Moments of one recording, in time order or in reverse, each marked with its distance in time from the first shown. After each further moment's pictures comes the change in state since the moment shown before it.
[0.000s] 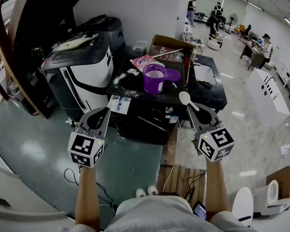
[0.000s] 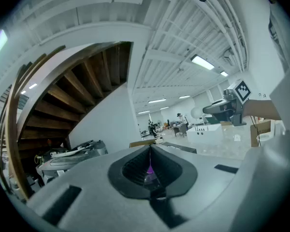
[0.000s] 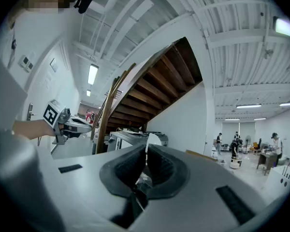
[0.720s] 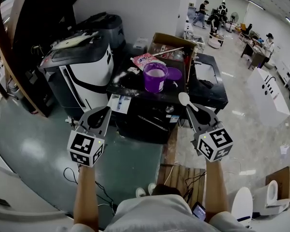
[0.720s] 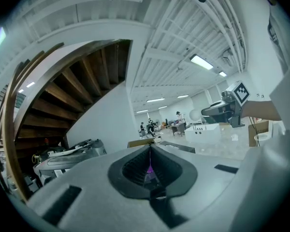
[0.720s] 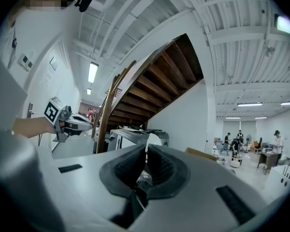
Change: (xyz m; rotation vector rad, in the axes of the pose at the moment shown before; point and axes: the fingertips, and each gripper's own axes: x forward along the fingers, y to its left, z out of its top) left arm 0.014 0.003 -0.007 -0.001 0.008 -0.024; right arm 0.015 -0.003 -0.015 -0.001 0.025 0.013
